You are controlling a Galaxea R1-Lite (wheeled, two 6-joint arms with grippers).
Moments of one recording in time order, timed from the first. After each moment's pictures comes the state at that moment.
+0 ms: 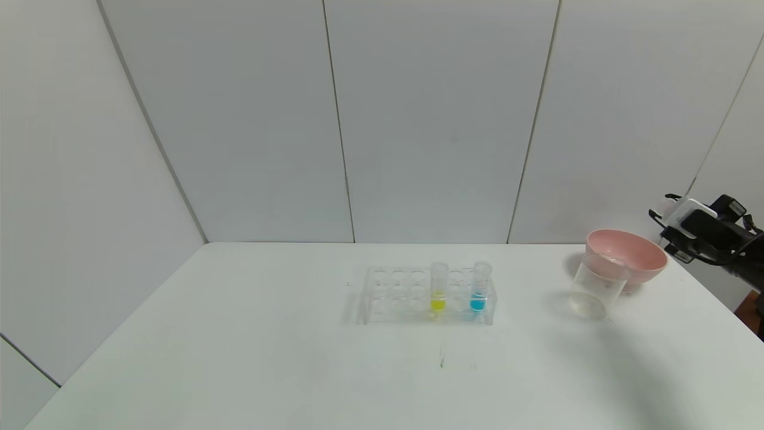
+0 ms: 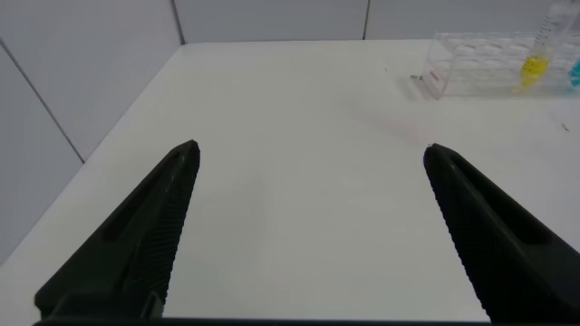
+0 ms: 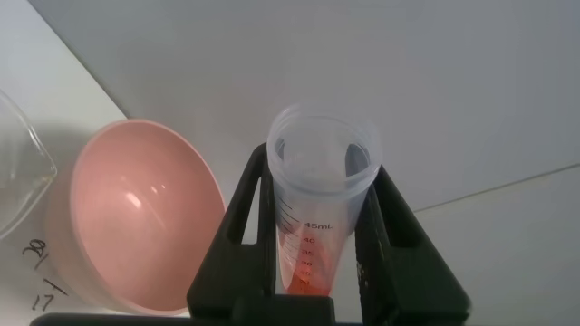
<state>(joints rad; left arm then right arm) 0.00 0.00 0.00 0.00 0.00 0.00 -0.31 1.99 -0.81 -1.23 0.41 -1.06</state>
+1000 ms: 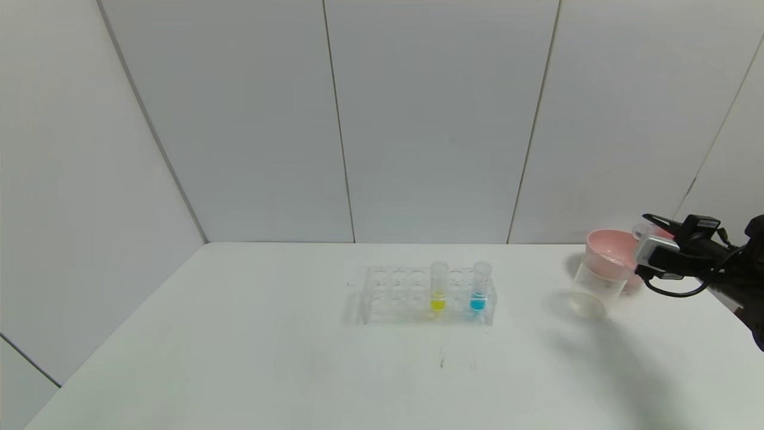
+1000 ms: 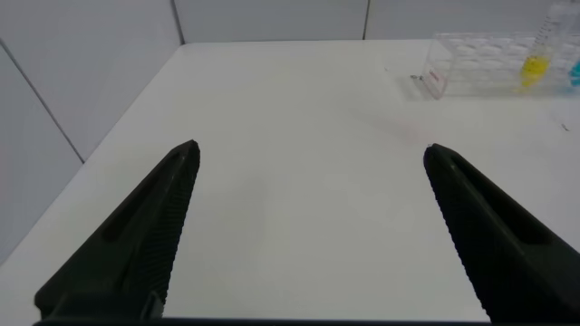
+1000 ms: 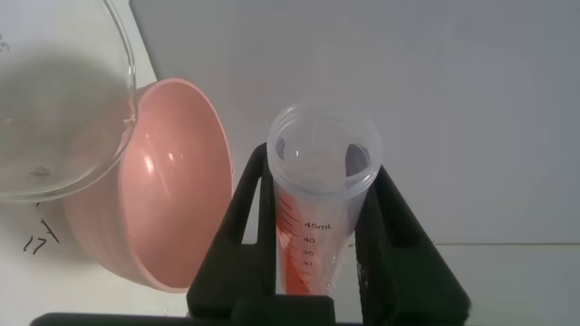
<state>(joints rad) 0.00 0.00 0.00 0.00 0.00 0.00 -0.27 2.03 -0.75 -1.23 0.40 -1.42</state>
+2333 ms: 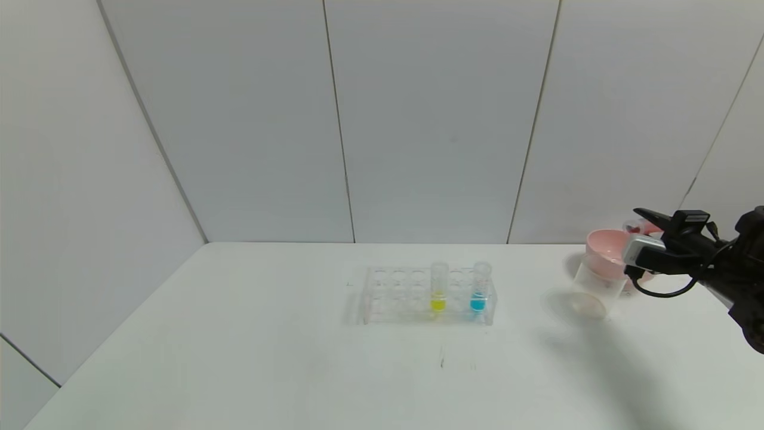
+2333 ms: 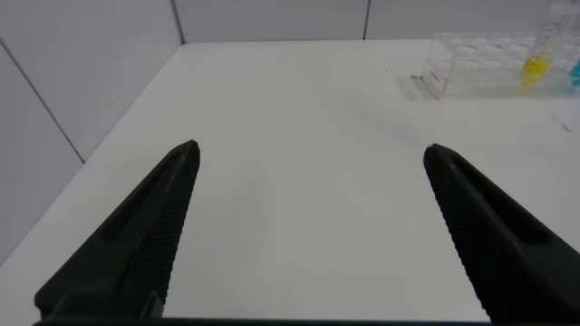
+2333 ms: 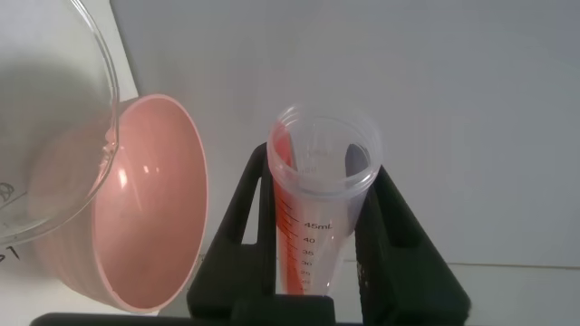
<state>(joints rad) 0.00 0.00 0.00 0.00 0.00 0.00 -0.23 2.02 -0.77 -1.24 0.37 -1.50</state>
